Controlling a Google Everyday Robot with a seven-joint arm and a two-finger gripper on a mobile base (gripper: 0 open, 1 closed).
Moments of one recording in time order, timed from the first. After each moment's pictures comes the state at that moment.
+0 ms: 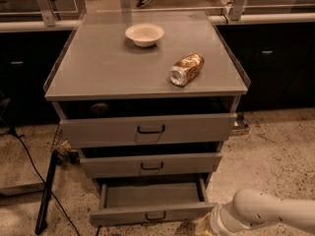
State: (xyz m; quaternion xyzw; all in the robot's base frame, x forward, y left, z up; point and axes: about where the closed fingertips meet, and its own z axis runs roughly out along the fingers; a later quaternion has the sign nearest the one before) arm 0.353 -0.171 0.398 -0.51 0.82 0.20 0.14
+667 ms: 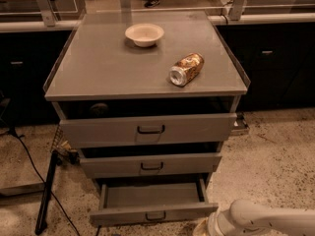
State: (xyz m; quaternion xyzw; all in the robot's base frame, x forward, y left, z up) arm 0.369 -0.177 0.308 -0.51 0.82 0.21 0.17
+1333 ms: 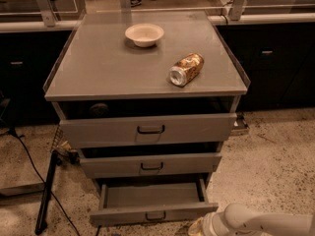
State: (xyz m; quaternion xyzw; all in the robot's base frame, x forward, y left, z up) arm 0.384 -0.171 0.262 -0.52 0.81 0.20 0.20
